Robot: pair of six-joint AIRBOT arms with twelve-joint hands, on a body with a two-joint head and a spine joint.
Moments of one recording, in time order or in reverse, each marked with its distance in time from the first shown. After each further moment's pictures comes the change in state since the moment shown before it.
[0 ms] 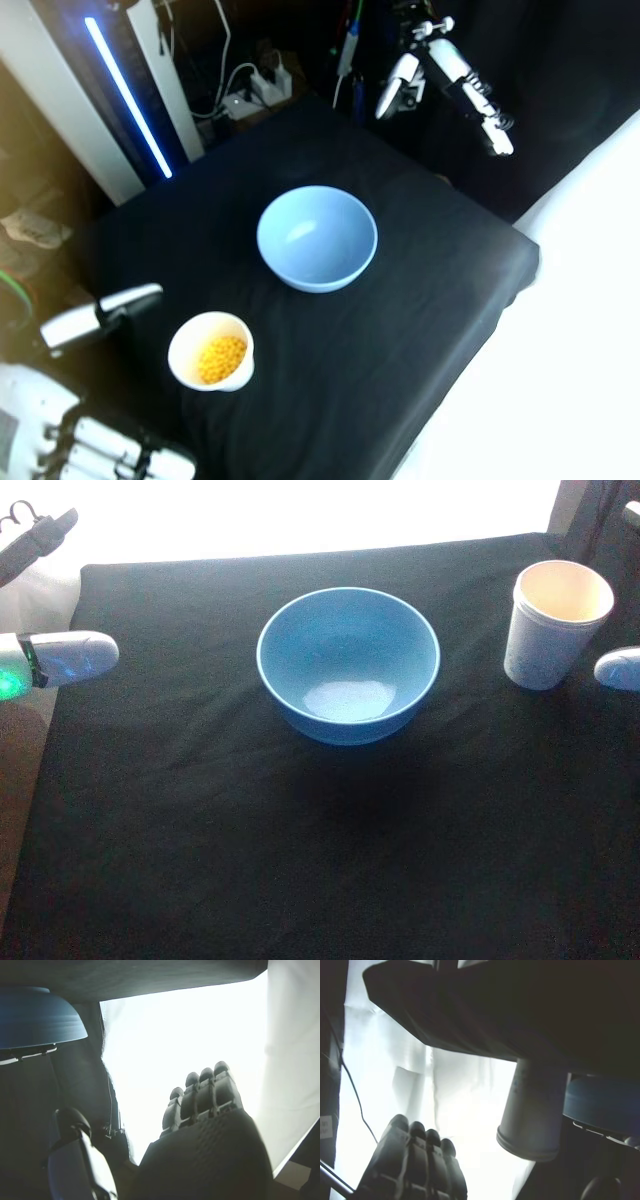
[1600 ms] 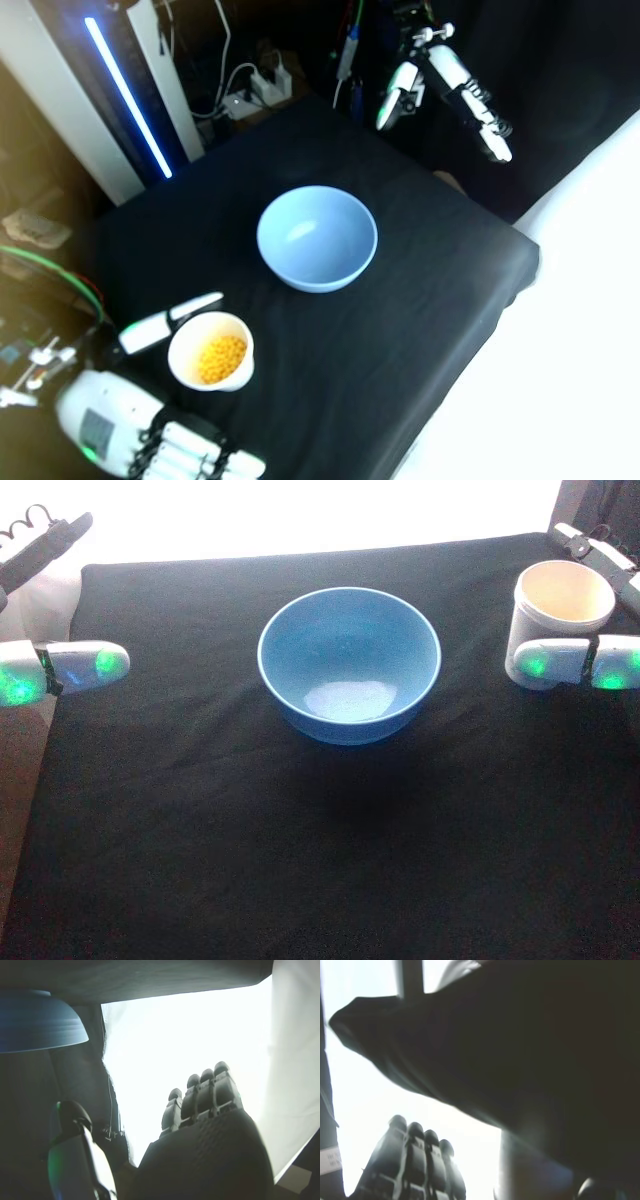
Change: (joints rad) left arm -0.019 -0.024 0.018 0.007 0.024 -0.003; right arm 0.105 -0.167 0.110 0.024 -0.111 0.059
